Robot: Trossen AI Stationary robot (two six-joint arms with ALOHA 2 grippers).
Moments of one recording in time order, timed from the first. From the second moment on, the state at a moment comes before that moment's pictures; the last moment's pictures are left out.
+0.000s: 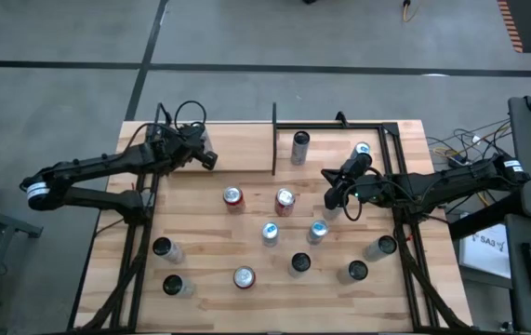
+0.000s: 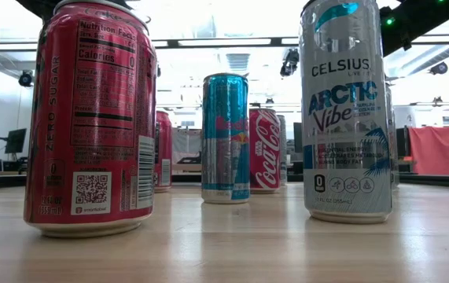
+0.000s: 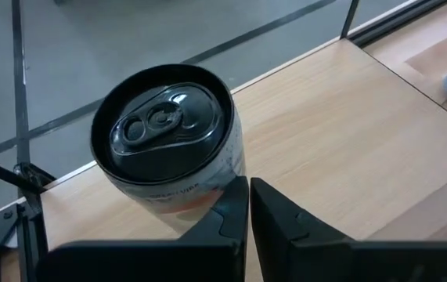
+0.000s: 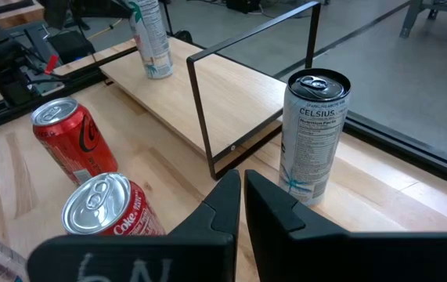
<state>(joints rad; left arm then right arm) 0.42 1.05 0.76 -0.48 -0.56 -0.36 0.09 0.97 0.57 -0.06 0.66 0.46</state>
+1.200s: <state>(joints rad) 0.42 1.25 0.77 -0.37 -0.67 -0.35 0.09 0.97 0.57 -0.06 0.66 0.46</state>
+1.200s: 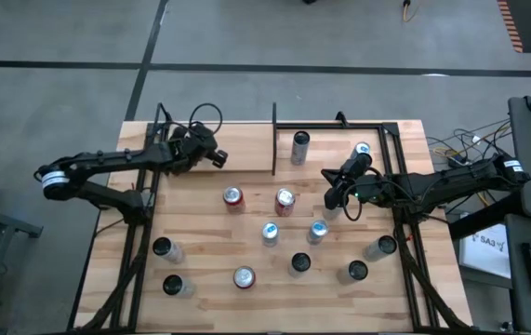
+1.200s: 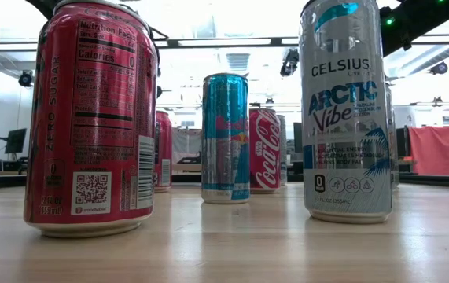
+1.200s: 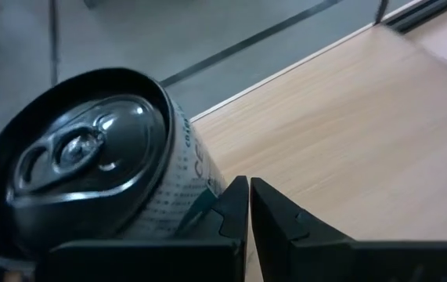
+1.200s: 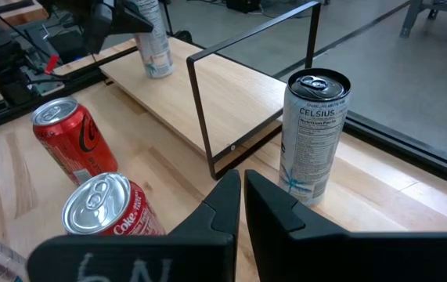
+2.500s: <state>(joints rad) 0.64 1.26 1.28 -0.95 -0.27 0.02 0.09 0.97 0.57 -0.06 0.65 0.46</state>
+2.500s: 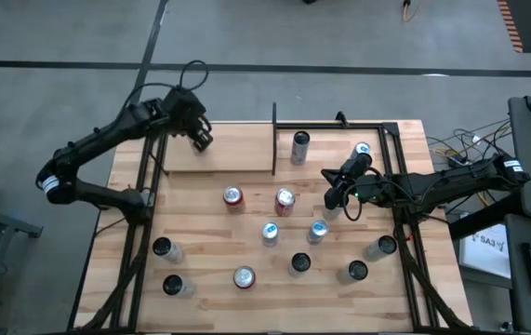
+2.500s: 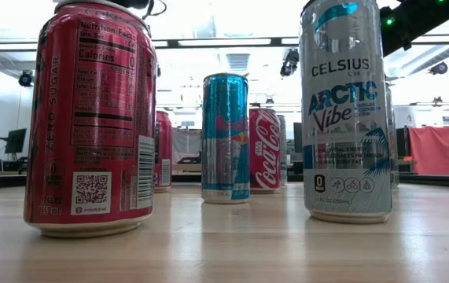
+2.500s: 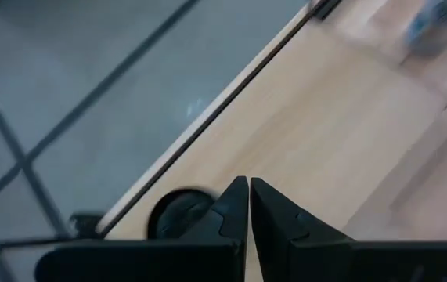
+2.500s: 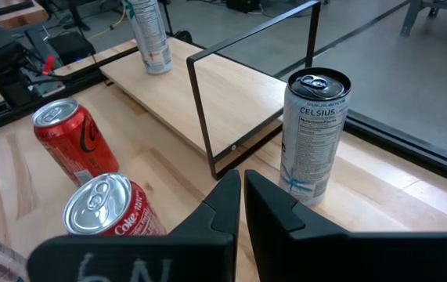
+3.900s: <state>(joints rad) 0.68 1.24 1.15 -0.95 -0.46 -0.08 0.09 0.97 0.57 -0.07 0.65 0.46</state>
